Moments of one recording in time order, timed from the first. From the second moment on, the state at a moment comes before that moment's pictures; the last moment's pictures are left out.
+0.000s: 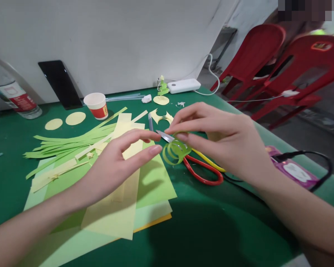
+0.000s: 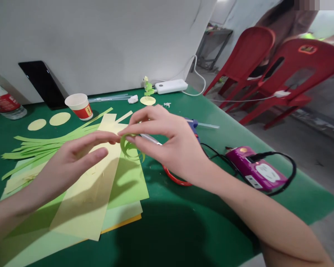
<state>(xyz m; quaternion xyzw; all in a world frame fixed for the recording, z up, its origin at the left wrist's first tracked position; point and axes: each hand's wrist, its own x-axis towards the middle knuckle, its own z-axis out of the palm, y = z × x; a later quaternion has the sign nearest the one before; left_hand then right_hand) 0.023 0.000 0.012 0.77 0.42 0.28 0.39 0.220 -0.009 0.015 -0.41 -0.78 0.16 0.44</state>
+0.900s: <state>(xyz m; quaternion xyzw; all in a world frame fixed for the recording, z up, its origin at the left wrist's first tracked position) 0.034 -0.003 0.006 0.79 0.26 0.31 0.46 0.226 0.002 0.007 -0.39 -0.67 0.37 0.51</state>
